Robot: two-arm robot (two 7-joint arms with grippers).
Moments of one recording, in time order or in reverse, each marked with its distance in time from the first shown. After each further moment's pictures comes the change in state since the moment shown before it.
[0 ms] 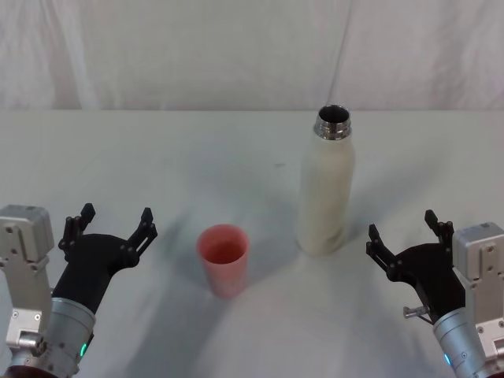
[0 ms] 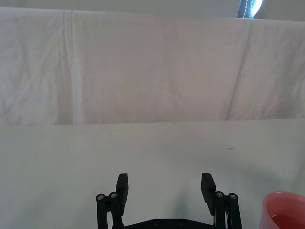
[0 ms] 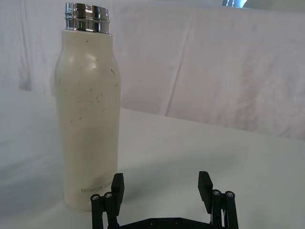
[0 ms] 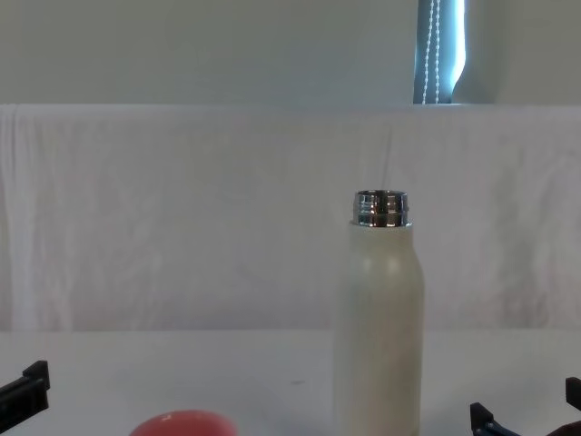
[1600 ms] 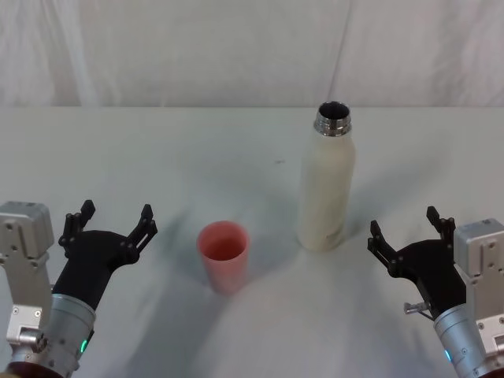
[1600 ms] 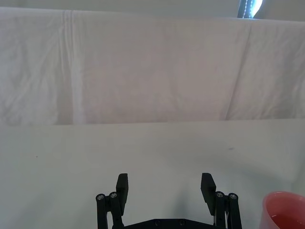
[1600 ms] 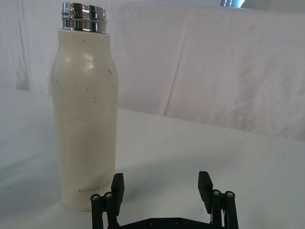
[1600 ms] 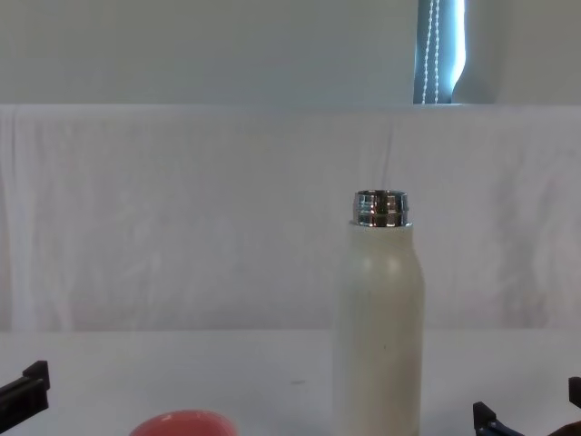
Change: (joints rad) left arm 0.000 0.000 0.000 0.000 0.000 0.000 0.000; right arm 0.000 -0.002 0.003 0.002 -0.003 -0.002 -0.004
